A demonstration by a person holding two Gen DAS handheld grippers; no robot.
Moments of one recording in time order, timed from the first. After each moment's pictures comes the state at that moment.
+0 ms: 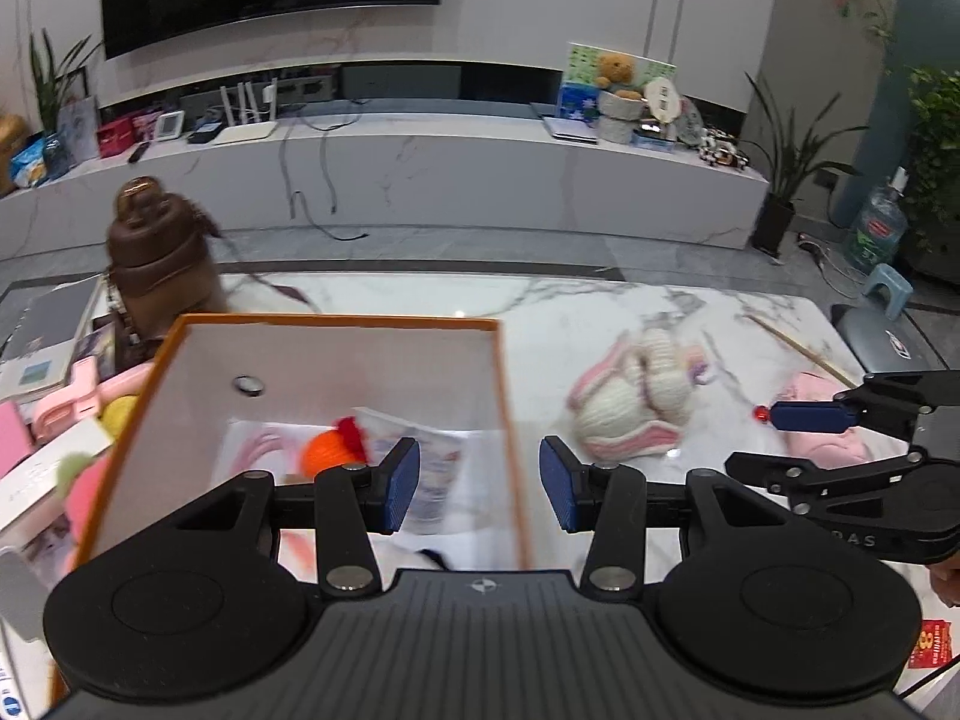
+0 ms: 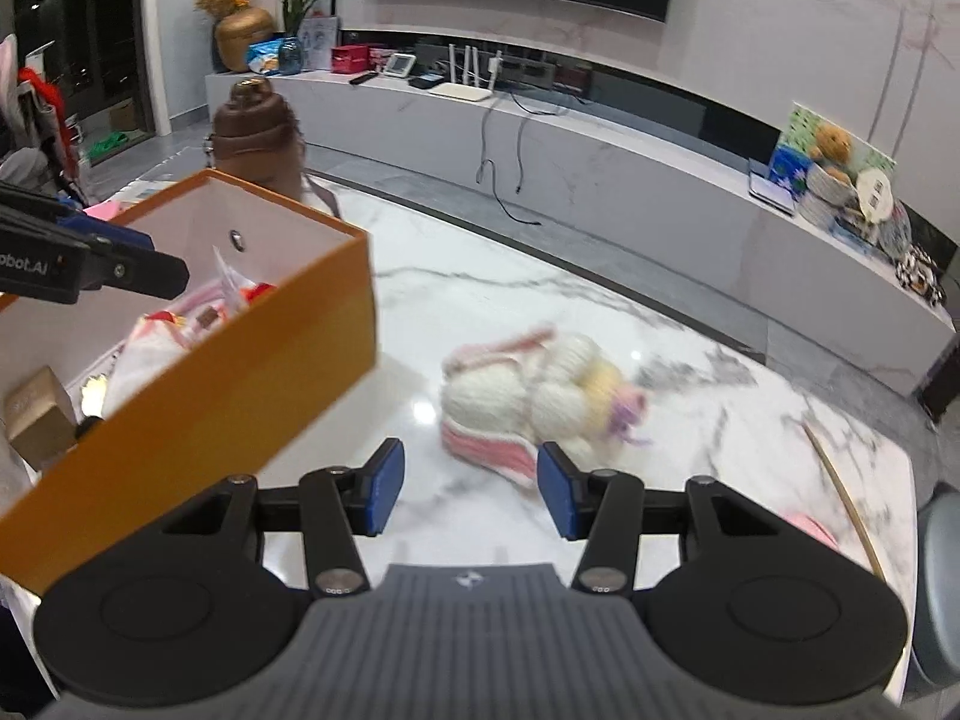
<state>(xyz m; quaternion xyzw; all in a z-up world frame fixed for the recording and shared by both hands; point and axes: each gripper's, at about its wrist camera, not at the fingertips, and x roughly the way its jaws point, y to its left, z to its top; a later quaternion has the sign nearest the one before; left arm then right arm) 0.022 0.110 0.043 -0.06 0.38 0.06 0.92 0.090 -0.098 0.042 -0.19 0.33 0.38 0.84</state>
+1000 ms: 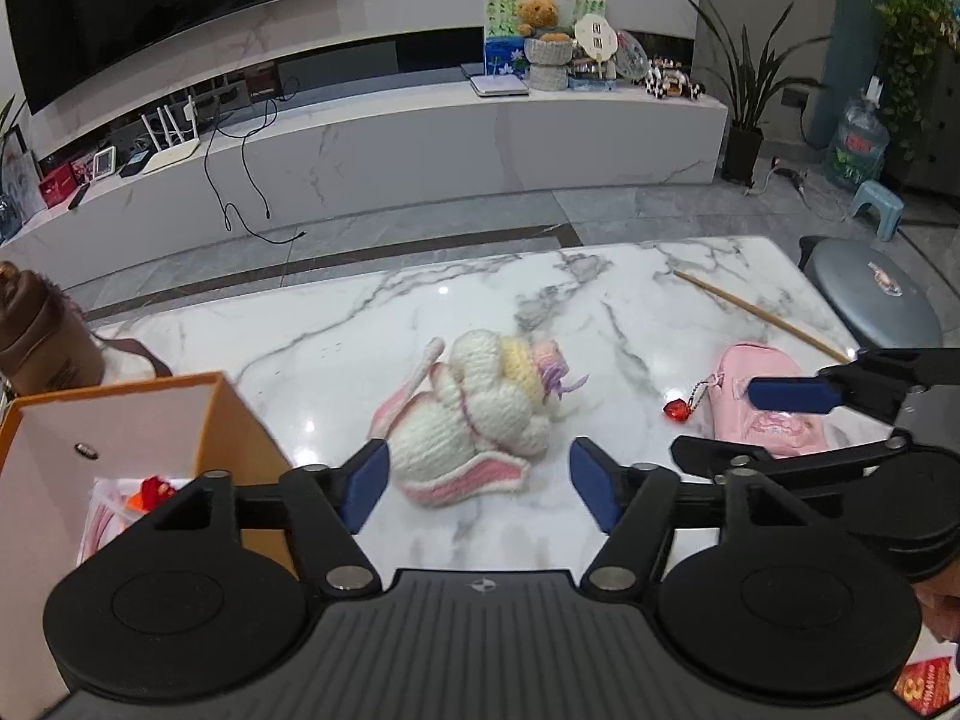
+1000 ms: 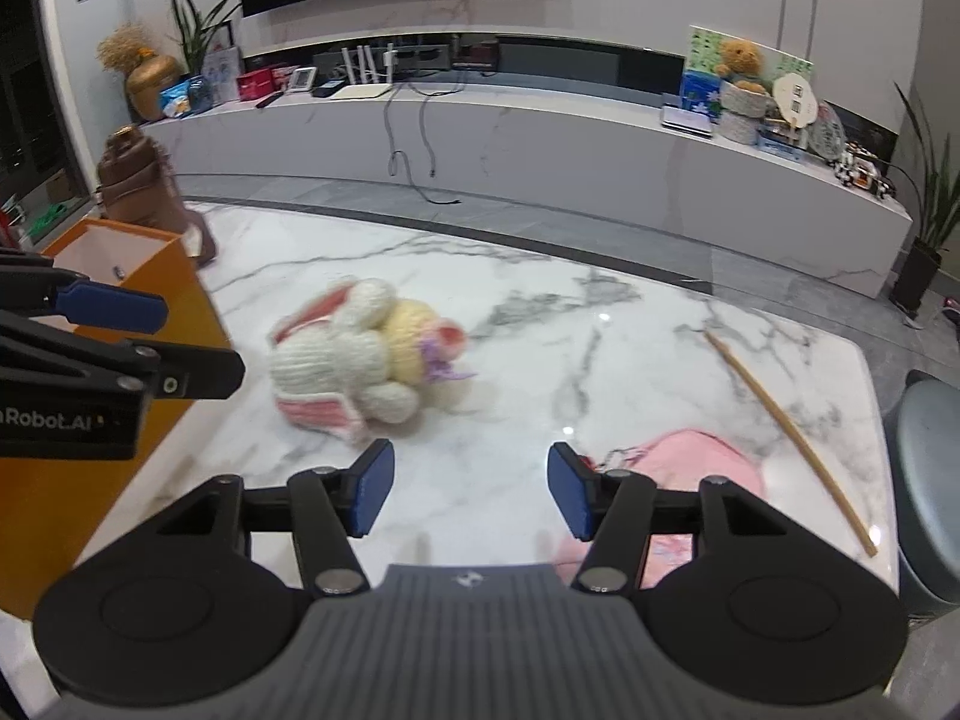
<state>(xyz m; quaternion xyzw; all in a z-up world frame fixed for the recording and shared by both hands) 0.115 -0.019 0.015 0.01 0.42 0.05 0.91 0.163 -0.181 0.021 -0.12 0.36 0.32 0.87</state>
